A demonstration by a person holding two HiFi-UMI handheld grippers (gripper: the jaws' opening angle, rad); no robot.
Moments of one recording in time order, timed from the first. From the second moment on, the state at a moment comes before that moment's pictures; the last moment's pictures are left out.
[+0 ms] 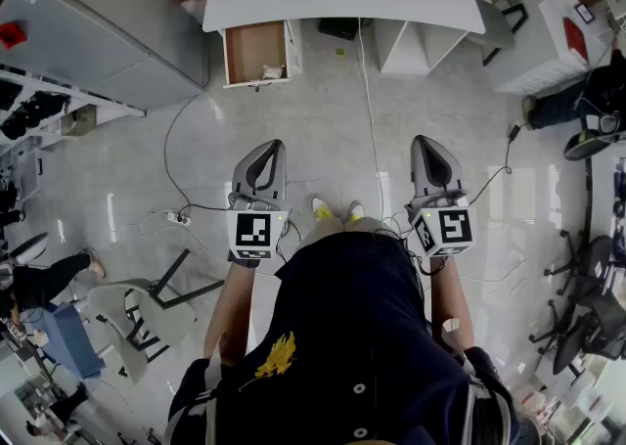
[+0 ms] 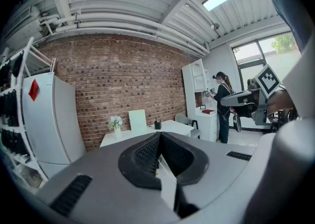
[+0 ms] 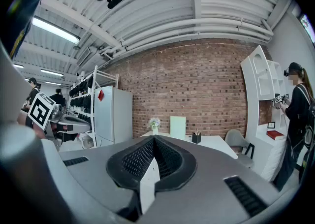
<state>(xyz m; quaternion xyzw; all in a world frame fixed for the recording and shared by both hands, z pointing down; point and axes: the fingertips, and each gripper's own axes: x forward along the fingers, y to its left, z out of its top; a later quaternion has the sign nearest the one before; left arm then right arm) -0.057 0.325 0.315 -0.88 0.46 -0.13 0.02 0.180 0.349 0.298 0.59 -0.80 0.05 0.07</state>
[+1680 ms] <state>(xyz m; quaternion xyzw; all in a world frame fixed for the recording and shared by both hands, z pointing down) -0.018 0.137 0.378 -0.85 0.50 -0.13 -0.07 0.209 0.189 0.343 0.58 -0.80 0.07 0.13</state>
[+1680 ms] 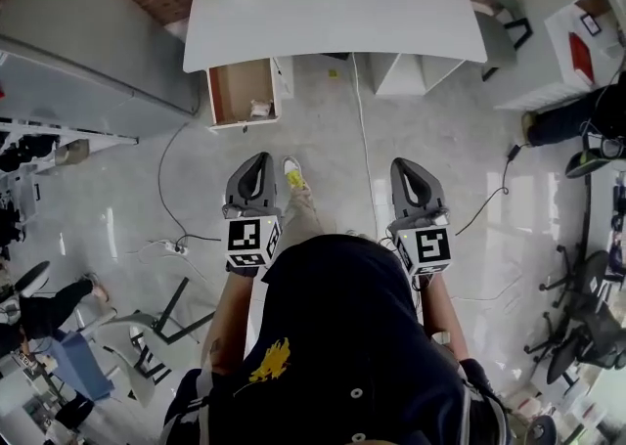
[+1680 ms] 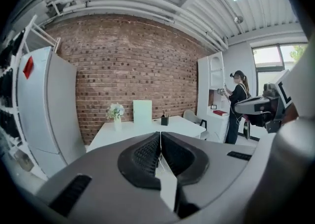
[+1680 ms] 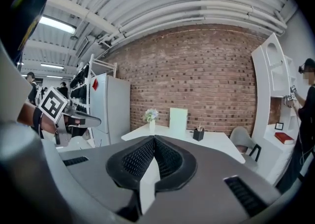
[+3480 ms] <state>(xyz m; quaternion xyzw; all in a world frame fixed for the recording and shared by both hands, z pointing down) -0.146 -0.175 0.794 -0.76 0.47 -0.35 -0.26 0.010 -0.172 0.716 0.44 -0.80 0.28 0.29</state>
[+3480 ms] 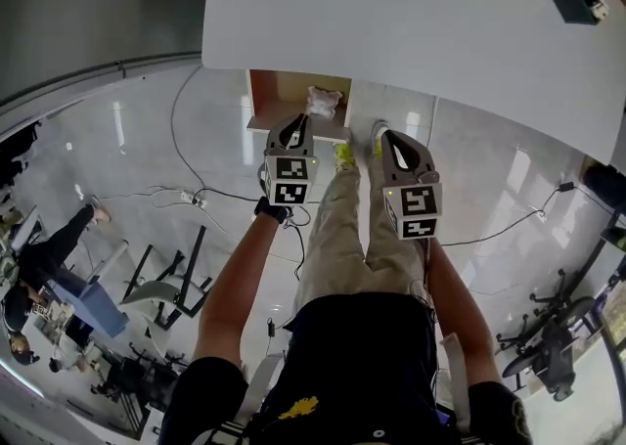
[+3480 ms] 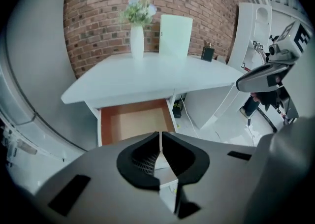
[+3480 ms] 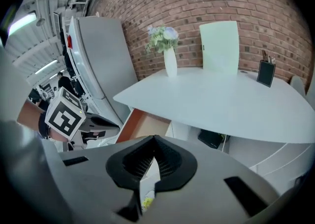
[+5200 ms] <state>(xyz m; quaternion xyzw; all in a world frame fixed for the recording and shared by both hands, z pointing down) -0.144 -0.159 0.841 -0.69 0.45 -0.42 -0.37 0.033 -0.147 0.714 0.42 -0.80 0.31 0.29</state>
